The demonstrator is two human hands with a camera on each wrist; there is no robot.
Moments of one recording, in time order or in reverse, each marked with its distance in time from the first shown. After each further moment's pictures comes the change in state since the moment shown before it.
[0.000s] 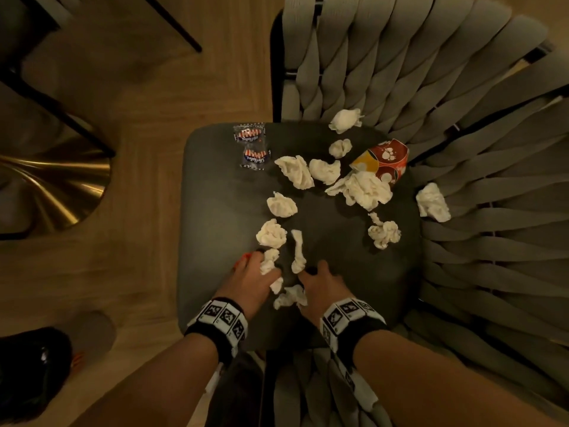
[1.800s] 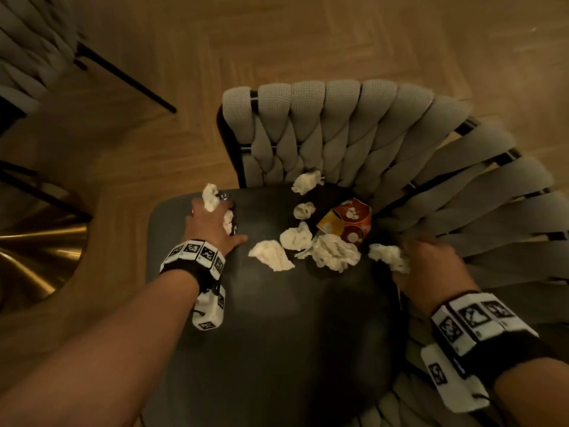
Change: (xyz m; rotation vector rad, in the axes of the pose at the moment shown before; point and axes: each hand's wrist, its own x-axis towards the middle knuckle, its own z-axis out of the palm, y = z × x) left_hand 0.150 -0.018 -0.158 -0.174 0.307 -0.406; right_hand -0.042 0.153 -0.152 0.175 0.663 0.151
